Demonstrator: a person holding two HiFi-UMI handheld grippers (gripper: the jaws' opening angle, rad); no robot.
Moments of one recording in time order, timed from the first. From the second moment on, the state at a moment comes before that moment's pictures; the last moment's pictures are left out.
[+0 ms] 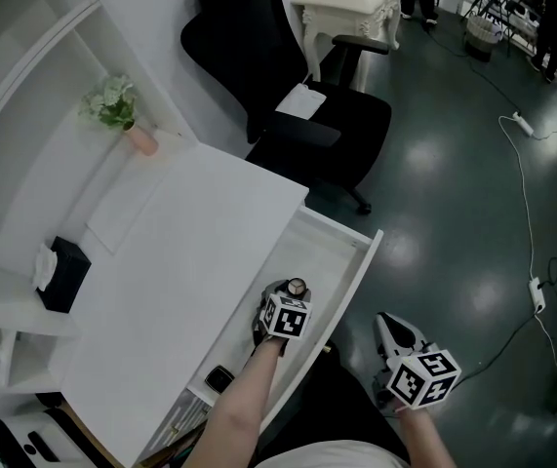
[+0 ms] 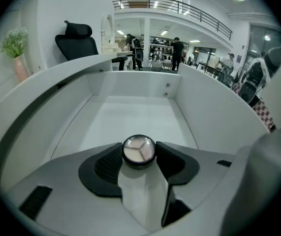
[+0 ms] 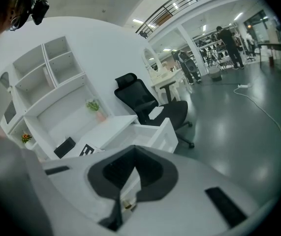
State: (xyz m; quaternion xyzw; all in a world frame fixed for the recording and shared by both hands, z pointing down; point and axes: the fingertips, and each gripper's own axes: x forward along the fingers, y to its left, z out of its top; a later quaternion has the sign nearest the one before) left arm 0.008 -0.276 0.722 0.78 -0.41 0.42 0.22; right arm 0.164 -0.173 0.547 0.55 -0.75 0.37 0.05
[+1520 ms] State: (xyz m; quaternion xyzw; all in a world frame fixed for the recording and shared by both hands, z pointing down) left arm -0.007 -0.277 0.648 0.80 -0.46 0.32 0.24; right arm 0.134 -0.182 0.531 0.51 -0.78 0.35 0.05
